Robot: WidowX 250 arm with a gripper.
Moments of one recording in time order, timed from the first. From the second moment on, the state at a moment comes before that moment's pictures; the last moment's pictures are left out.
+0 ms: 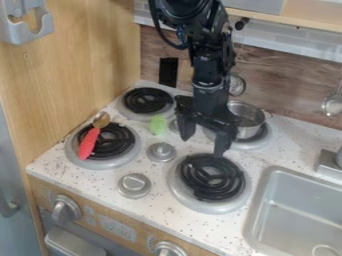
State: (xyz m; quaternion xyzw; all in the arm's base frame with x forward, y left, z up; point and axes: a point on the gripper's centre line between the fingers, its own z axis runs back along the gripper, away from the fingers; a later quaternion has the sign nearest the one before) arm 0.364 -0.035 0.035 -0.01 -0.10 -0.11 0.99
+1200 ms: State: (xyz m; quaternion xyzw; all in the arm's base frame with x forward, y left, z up) arm 0.435 0.075 -0.010 0.00 -0.07 0.02 1.00
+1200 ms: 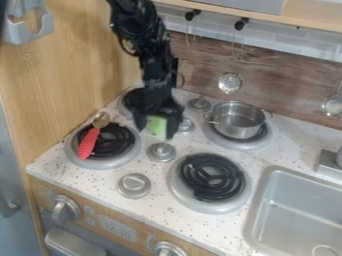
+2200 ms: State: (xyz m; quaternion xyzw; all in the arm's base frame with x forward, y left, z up) arm 0.465 0.092 -0.037 0.03 -0.03 0.02 1.00
